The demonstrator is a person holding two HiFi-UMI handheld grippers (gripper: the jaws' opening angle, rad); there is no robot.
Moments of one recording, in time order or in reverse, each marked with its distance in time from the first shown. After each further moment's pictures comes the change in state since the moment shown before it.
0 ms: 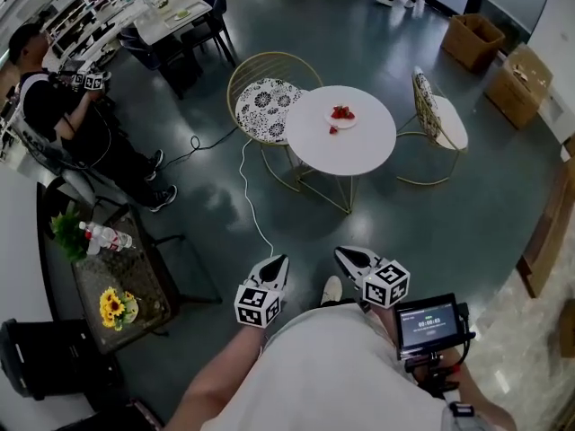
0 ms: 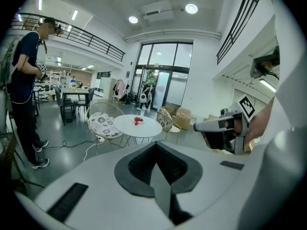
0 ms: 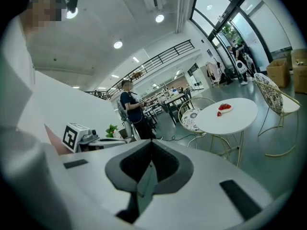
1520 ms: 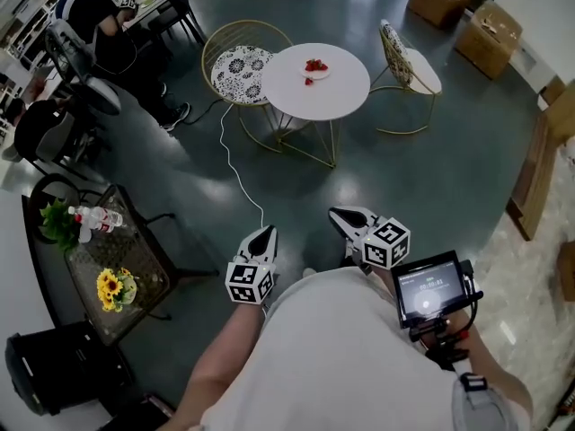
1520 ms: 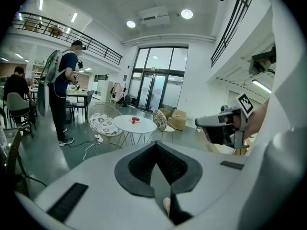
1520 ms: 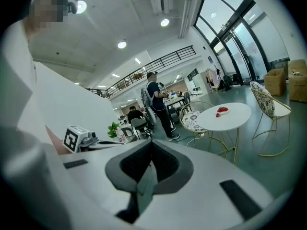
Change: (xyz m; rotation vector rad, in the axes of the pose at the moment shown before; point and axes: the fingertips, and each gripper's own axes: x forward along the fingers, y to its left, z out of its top) left arm -0.085 -0.026 -0.045 0.017 -0.040 -0.038; right arm -0.048 0.076 -0.037 -0.054 -0.031 -0.046
